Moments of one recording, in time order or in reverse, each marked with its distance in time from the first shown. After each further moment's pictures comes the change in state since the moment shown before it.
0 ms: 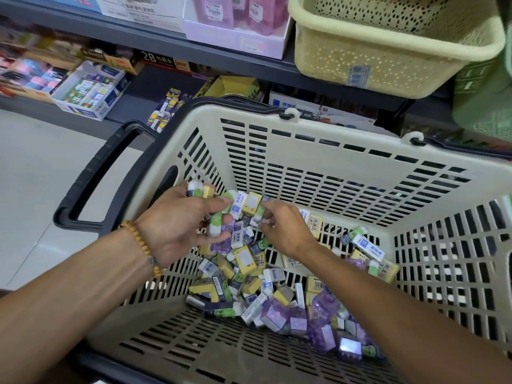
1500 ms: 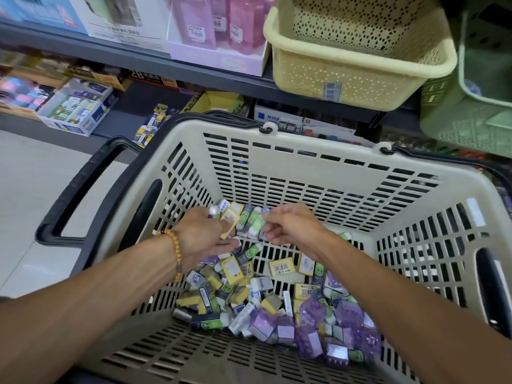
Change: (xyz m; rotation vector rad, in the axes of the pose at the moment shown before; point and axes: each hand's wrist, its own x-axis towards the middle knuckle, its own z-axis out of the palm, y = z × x) left_hand 0.026 -0.020 0.033 0.233 0.023 -0.083; right_hand -0.006 0.004 -0.054 0.866 -0.173 0.492
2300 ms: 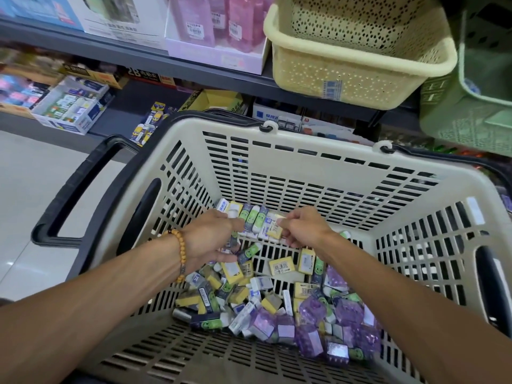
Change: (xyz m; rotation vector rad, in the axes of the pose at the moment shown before) left_hand 0.006 -0.005 0.007 0.135 -0.048 -0.030; right_hand -0.003 0.007 -0.012 -0.247 0.189 0.067
